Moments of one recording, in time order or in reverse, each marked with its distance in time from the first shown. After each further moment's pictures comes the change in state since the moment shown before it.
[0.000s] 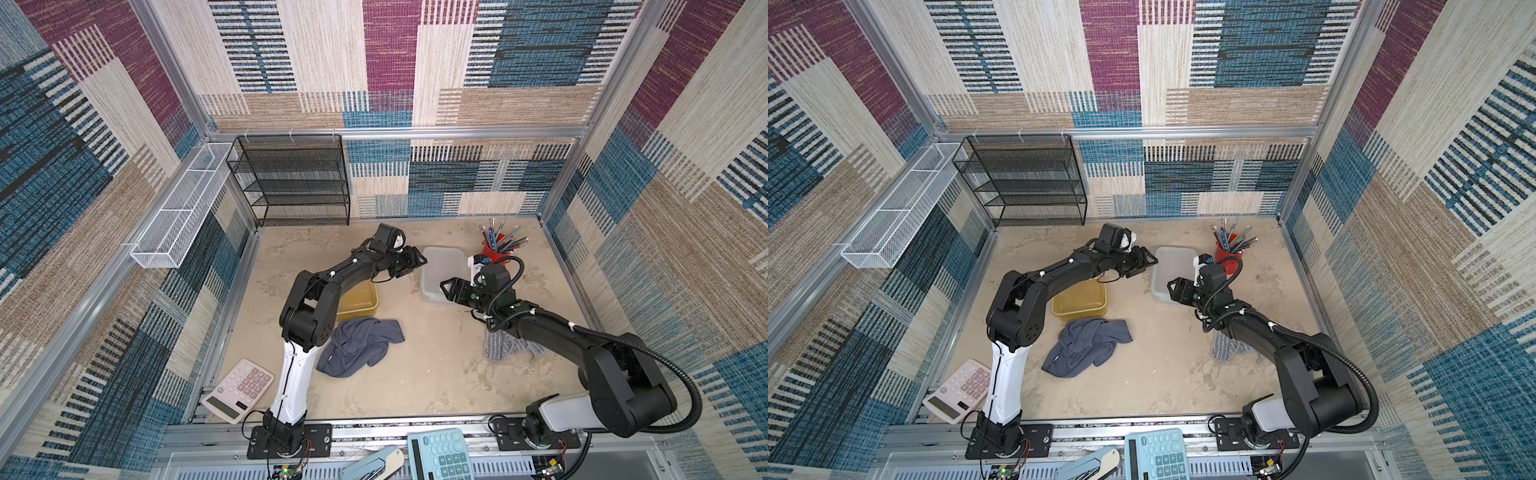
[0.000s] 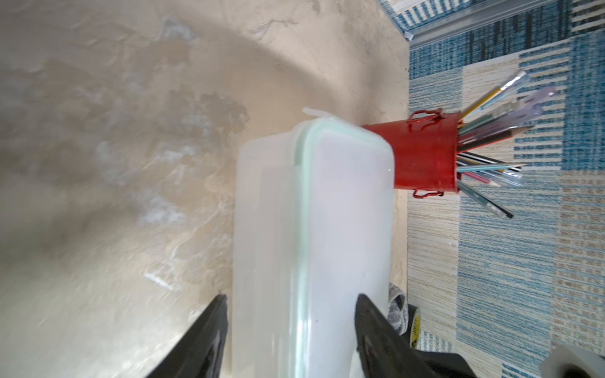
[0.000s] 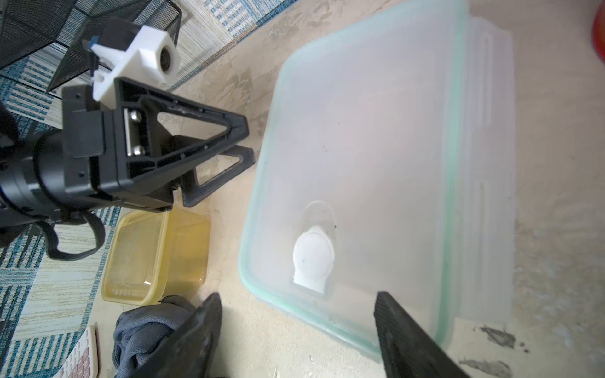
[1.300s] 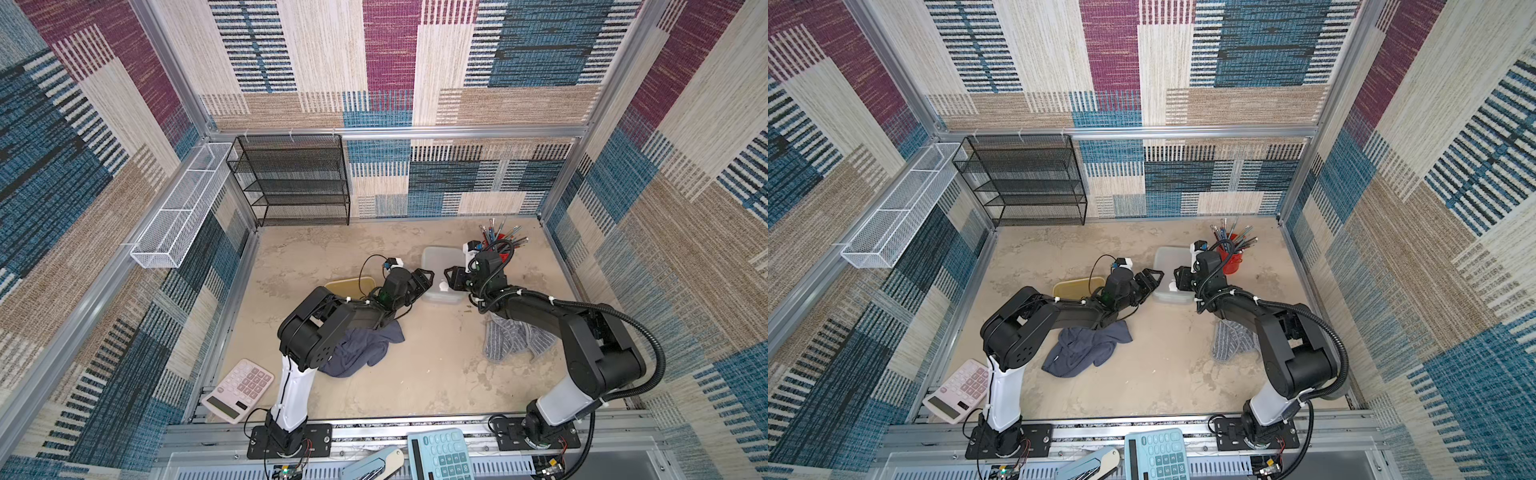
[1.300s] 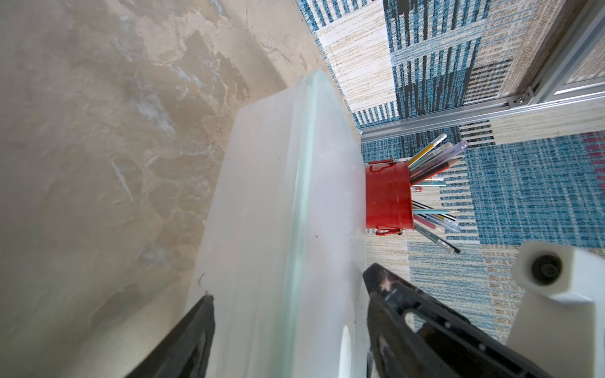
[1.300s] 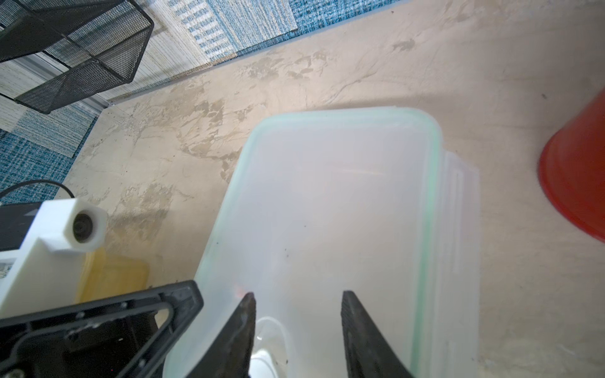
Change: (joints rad) left arm -0.200 -0.109 -0.562 0.854 -0.427 -0.445; right arm -0.040 0.218 0.136 0.097 0.059 -0.193
